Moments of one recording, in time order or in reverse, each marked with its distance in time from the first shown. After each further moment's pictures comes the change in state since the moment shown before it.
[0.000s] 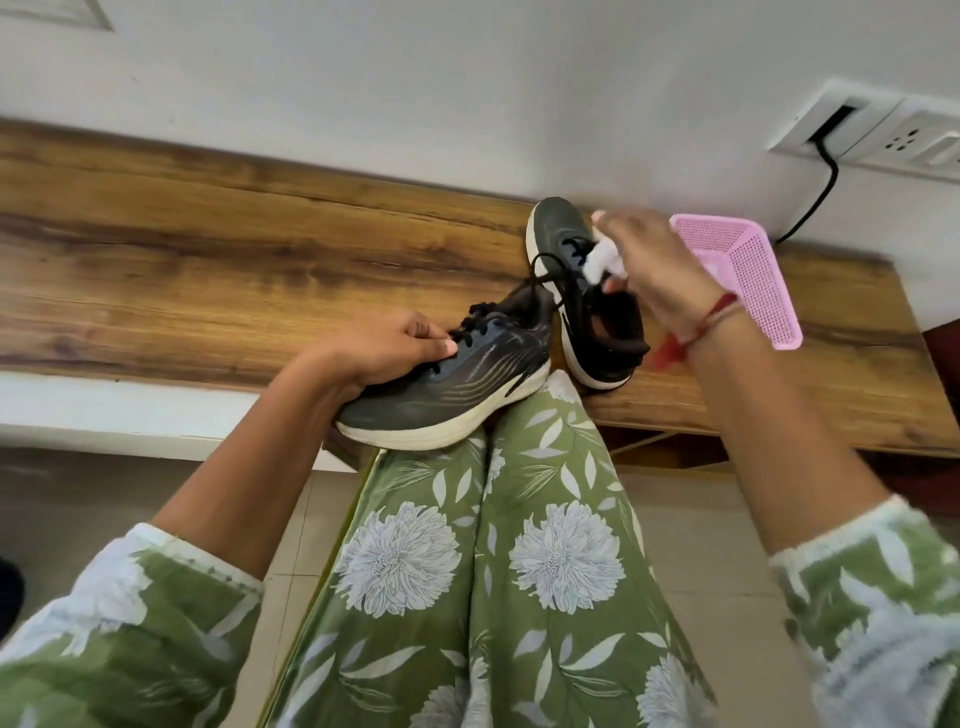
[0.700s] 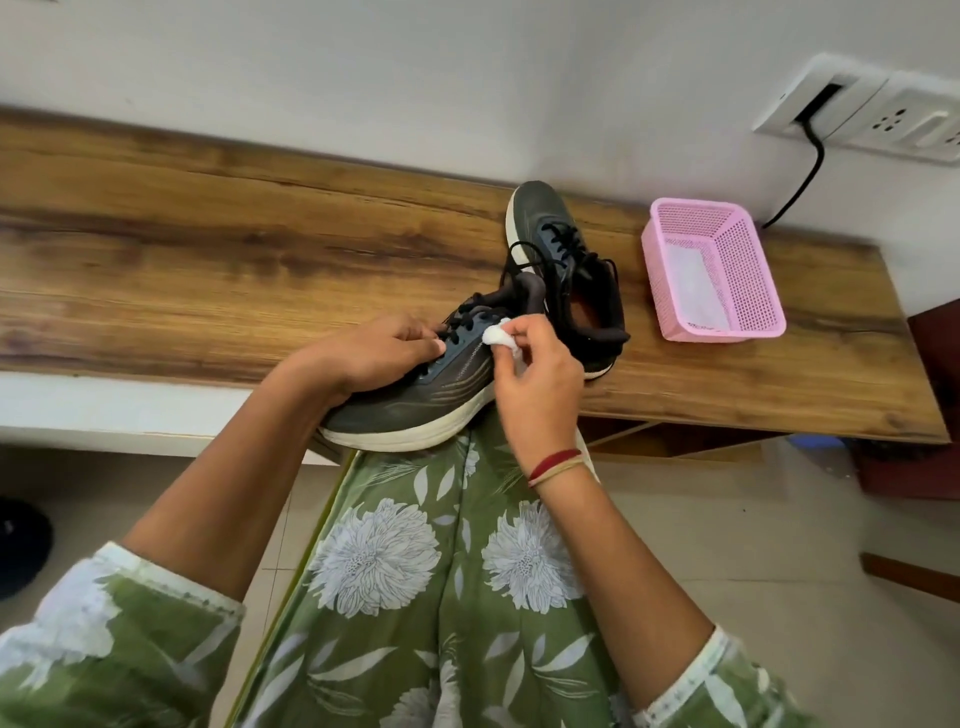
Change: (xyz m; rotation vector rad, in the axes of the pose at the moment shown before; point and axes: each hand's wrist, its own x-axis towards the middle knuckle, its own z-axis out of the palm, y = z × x) left_hand 0.008 0.008 0.021 0.136 -0.005 0.014; right_hand -0.086 0.064 0.093 -0.256 0.406 -0.303
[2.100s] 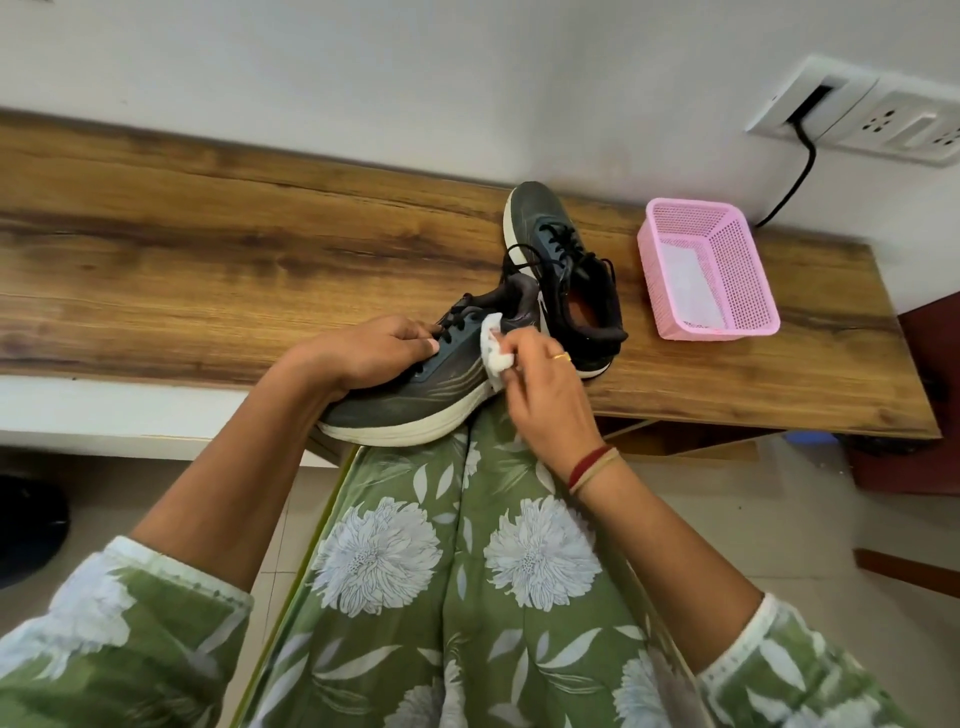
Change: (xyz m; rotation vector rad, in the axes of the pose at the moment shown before) left_hand -0.001 0.001 -0.003 0.045 -0.012 -0.005; right_hand -0.001 0.018 -0.018 -0.144 -0.330 -0.233
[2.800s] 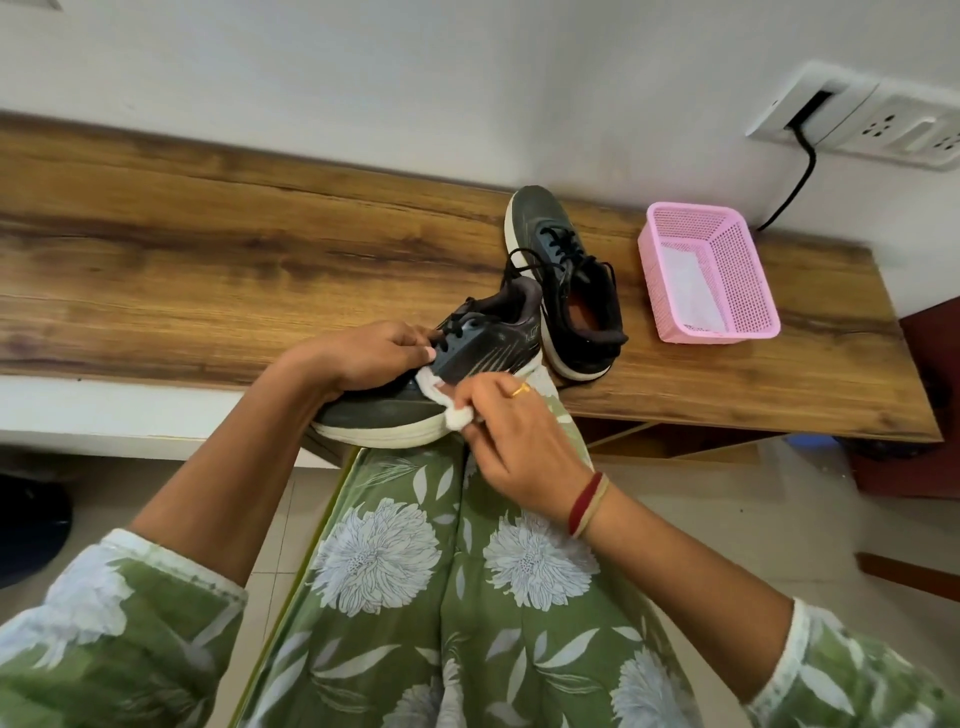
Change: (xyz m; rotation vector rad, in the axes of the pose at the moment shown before) left_hand 0.002 -0.005 -0.003 0.082 -0.054 0.014; right_hand -0.023 -0.019 0.001 0.009 -0.173 -0.309
